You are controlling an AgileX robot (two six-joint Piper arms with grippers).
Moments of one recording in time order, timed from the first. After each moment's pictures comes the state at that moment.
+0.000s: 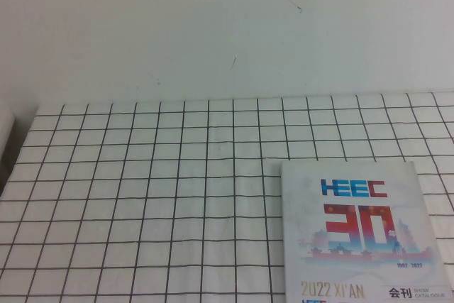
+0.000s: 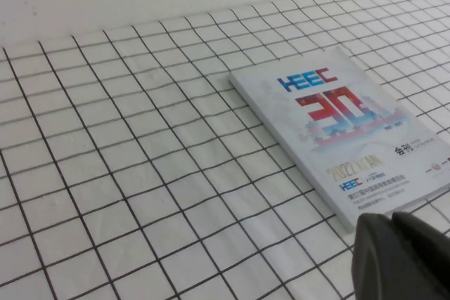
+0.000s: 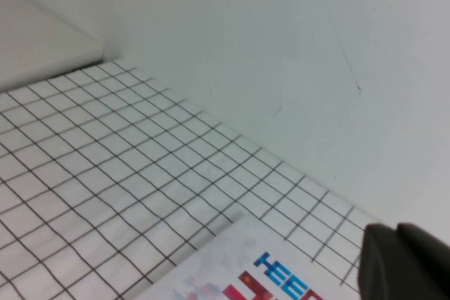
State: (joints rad) right arm 0.47 0.34 -0.87 0.16 0.87 -0.38; left arm -0.61 0.23 -0.74 -0.06 0.99 -0.22
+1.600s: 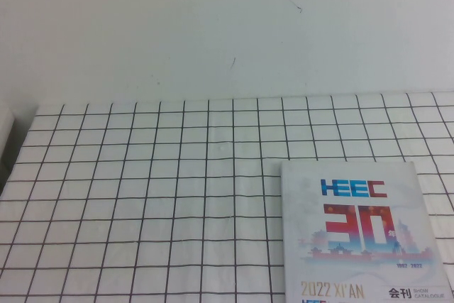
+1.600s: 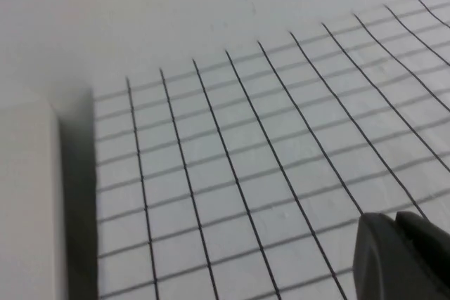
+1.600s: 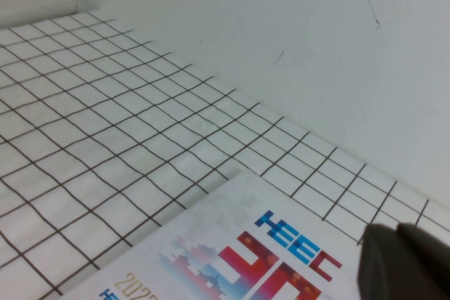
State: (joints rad) right arm 0.47 0.30 -0.44 0.15 0.50 -0.42; left arm -0.26 0.21 -0.33 0.12 0.54 -0.06
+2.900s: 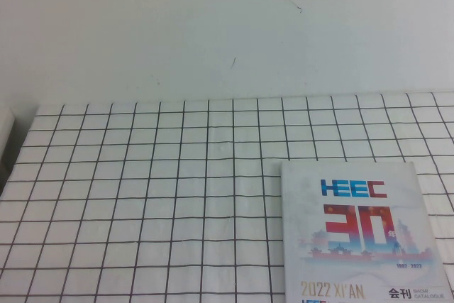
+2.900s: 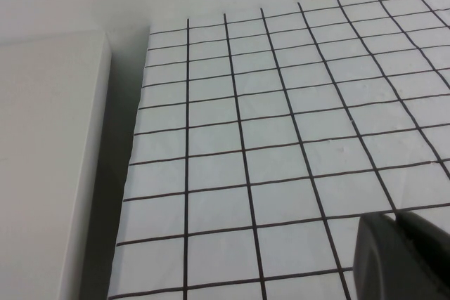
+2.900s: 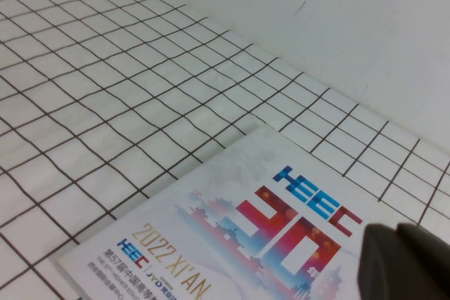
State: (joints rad) right arm 0.47 0.30 -0.40 0.15 0.55 -0.42; left arm -0.07 -0.01 0.01 0.06 0.38 -0.04
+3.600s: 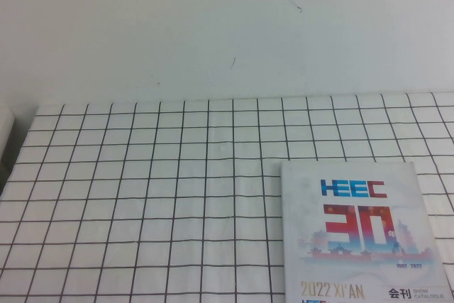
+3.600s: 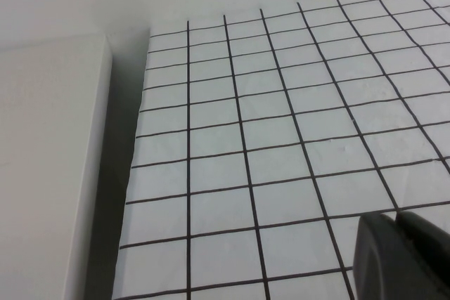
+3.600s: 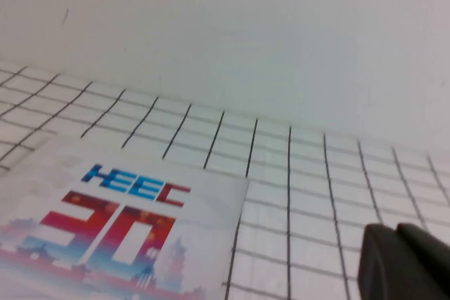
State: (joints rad) right arm 0.05 -0.01 -0.02 0.25 0.28 -0.46; left arm -0.07 -0.01 0.01 0.06 0.38 -0.02
